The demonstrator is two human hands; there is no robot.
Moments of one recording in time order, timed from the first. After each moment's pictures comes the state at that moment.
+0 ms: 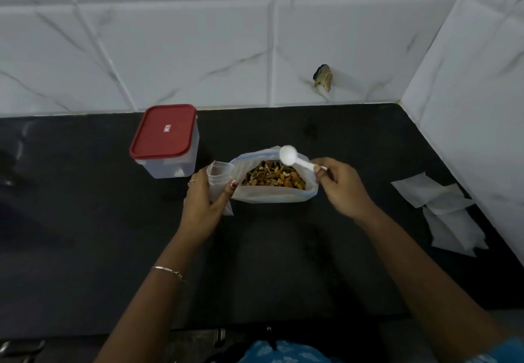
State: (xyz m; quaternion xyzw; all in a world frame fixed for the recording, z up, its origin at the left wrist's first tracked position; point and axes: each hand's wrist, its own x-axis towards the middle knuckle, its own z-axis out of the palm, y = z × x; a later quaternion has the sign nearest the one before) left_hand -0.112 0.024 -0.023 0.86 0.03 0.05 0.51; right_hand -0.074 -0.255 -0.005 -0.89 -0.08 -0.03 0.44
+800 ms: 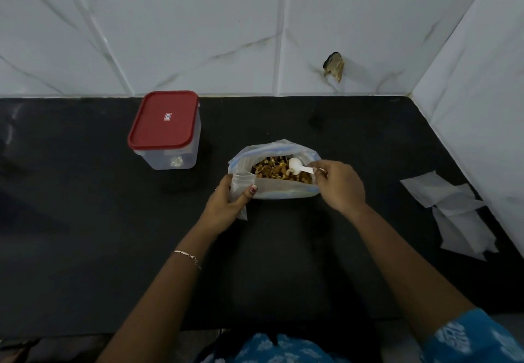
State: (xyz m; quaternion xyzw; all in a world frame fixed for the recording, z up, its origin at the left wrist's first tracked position) left_hand -0.091 0.009 -0.052 0.79 0.07 -0.11 0.60; right_hand -0.054 -0.235 -0.025 -0.96 -0.03 -0.02 0.27
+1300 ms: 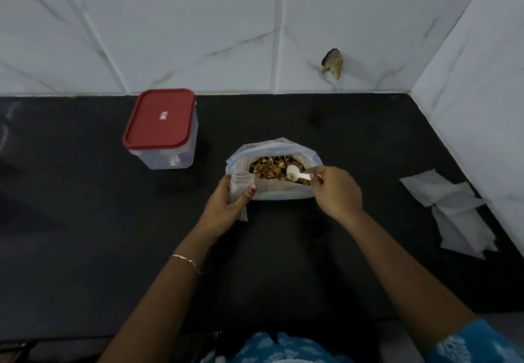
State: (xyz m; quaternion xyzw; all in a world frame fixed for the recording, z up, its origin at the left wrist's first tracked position) left_hand -0.096 0.004 -0.051 0.75 0.07 -0.11 0.65; right_hand -0.064 -0.228 -0.025 -0.97 0.01 0.02 0.23
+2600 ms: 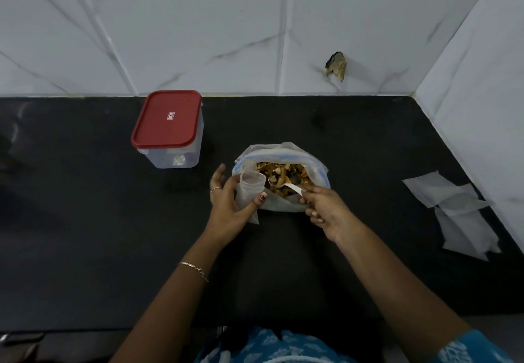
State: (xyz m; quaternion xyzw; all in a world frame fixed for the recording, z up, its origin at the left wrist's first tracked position) left_hand -0.111 0.000 -0.057 0.84 0.02 0.00 0.55; right_hand -0.081 -0.206 -0.038 -0.64 0.25 0.23 0.69
